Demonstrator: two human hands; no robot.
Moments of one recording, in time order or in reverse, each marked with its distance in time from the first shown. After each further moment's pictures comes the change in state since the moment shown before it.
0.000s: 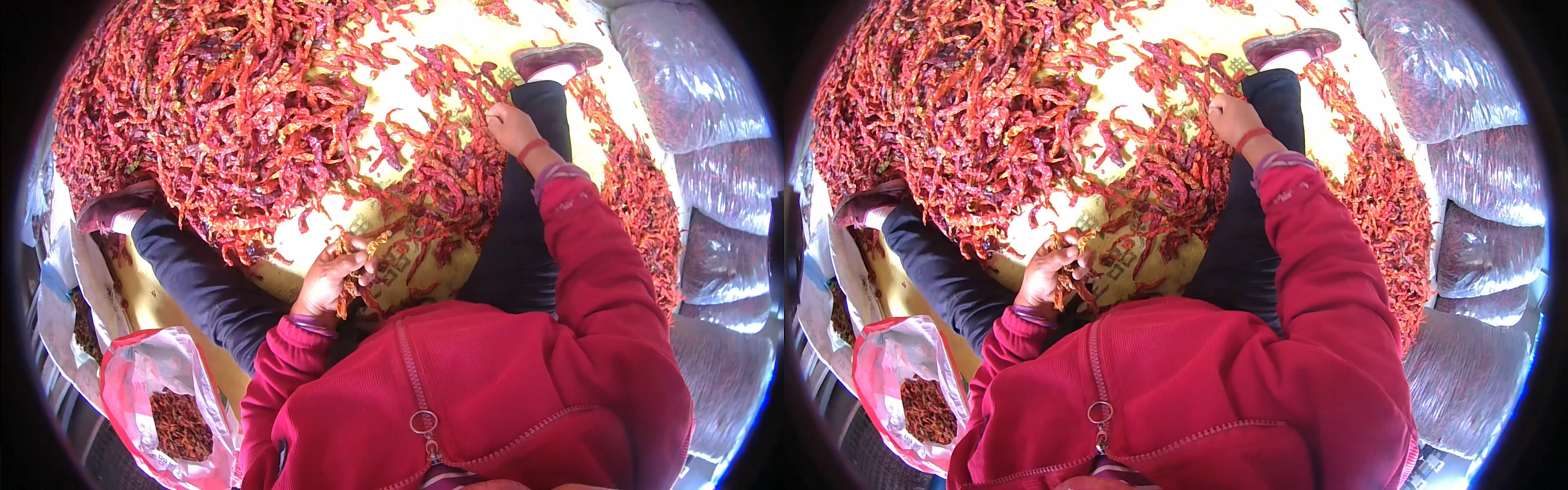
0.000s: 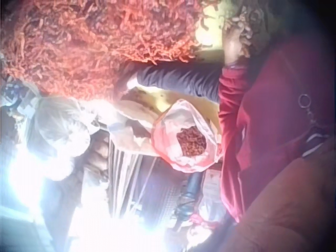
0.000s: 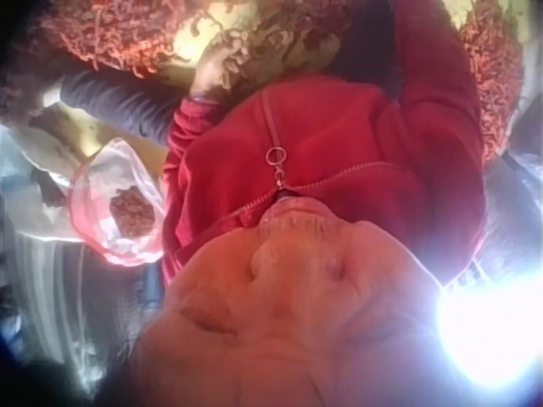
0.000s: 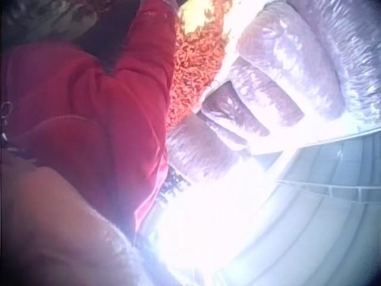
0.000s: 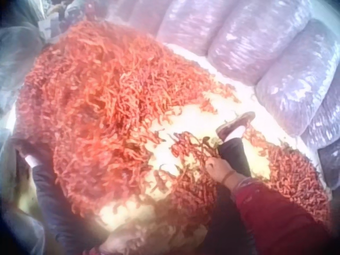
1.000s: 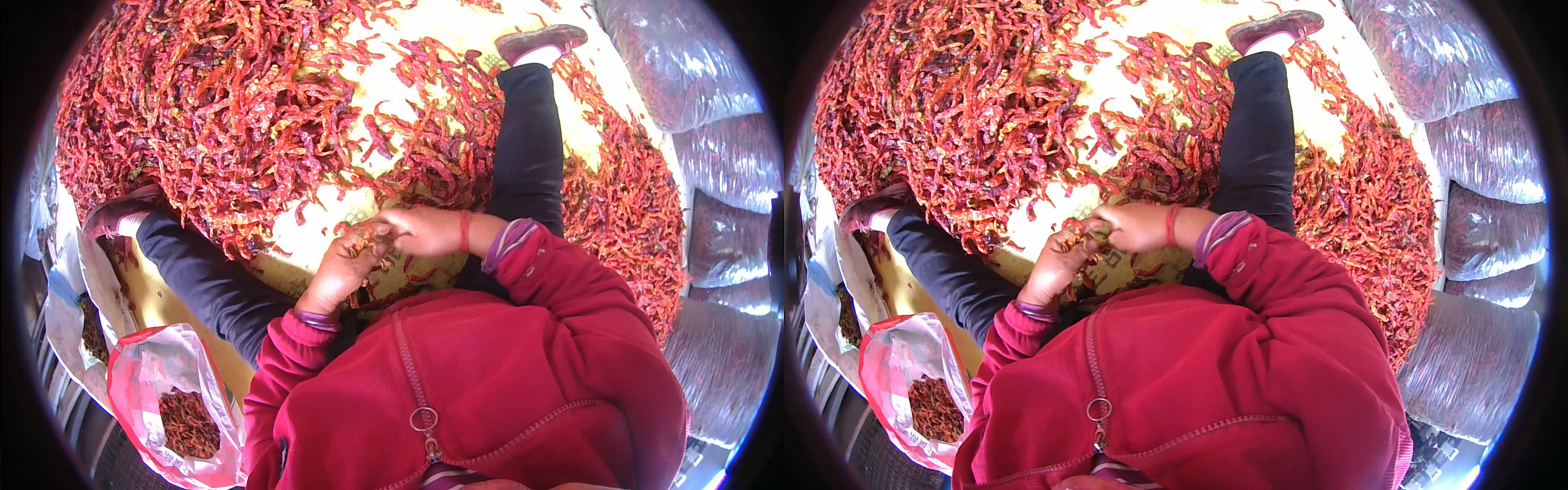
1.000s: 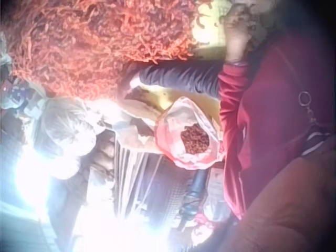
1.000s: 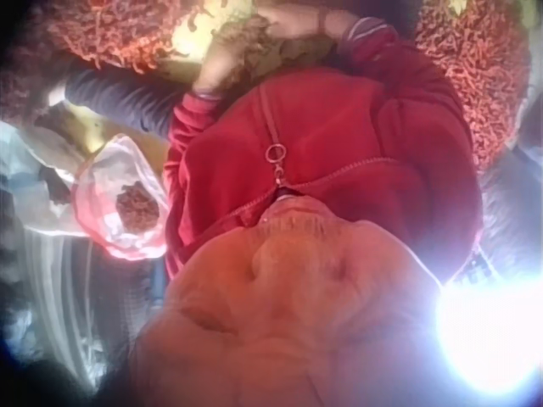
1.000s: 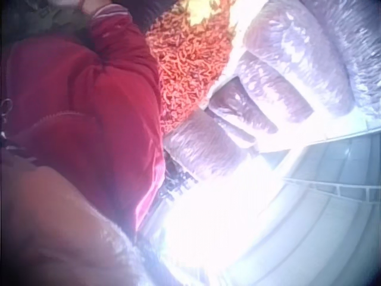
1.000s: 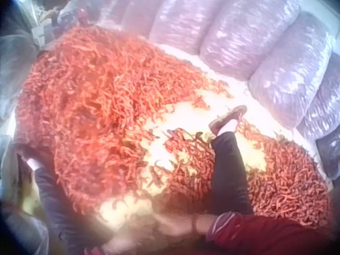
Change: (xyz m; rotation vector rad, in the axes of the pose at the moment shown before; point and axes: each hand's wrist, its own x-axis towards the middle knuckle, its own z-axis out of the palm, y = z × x) left_hand 0.002 -0.014 0.023 0.764 0.012 0.140; right_hand -0.121 -0.120 0.052 0.535 -0.754 -0.422
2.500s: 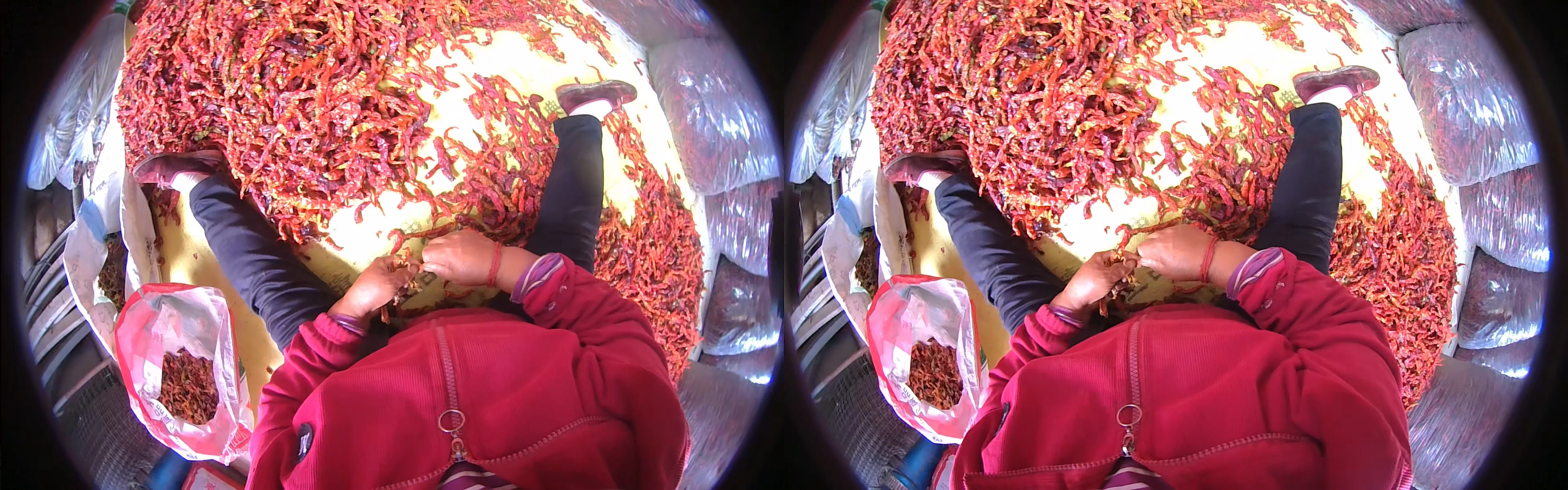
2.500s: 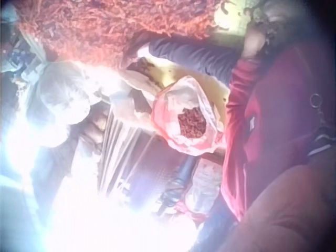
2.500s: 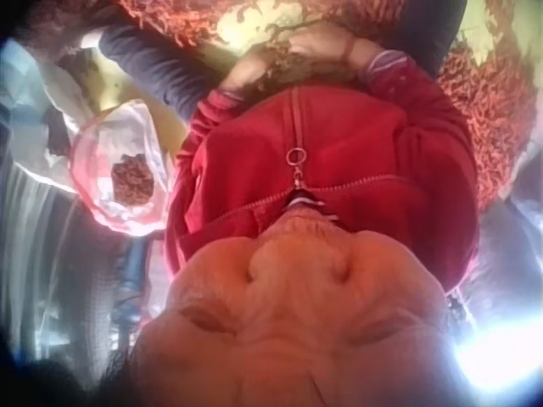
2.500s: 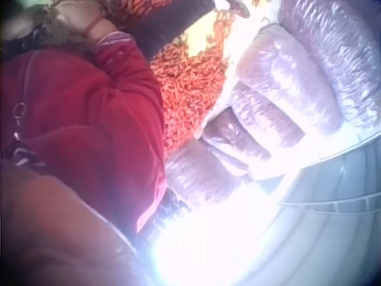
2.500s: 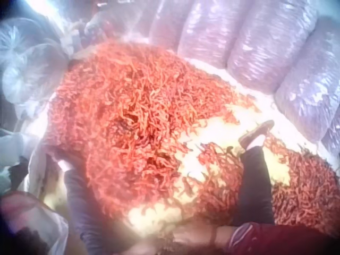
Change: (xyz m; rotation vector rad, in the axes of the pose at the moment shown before) left_hand -0.030 -0.012 -0.018 -0.015 0.090 -0.289; right_hand 0.011 -0.023 0.015 -0.564 -0.037 -0.235
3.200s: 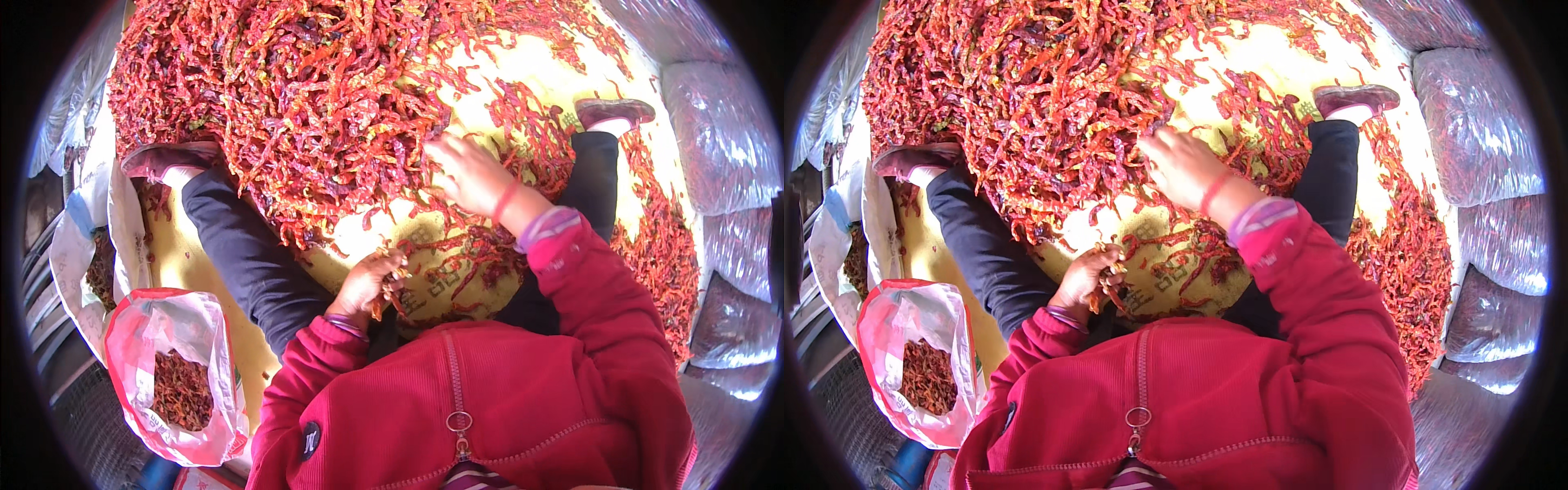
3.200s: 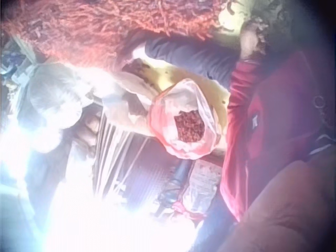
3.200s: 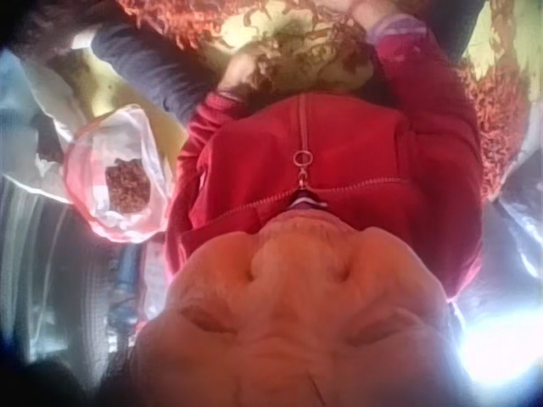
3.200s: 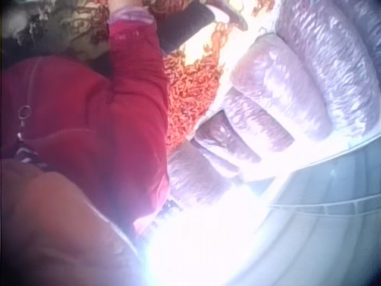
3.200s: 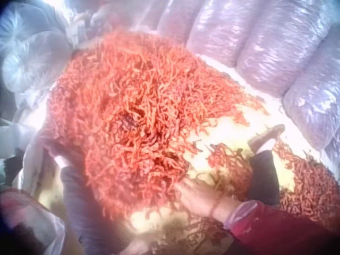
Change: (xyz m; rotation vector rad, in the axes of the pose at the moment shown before) left_hand 0.017 -0.014 -0.038 -0.643 -0.002 -0.061; right_hand 0.069 0.051 -0.064 -0.286 0.241 0.202
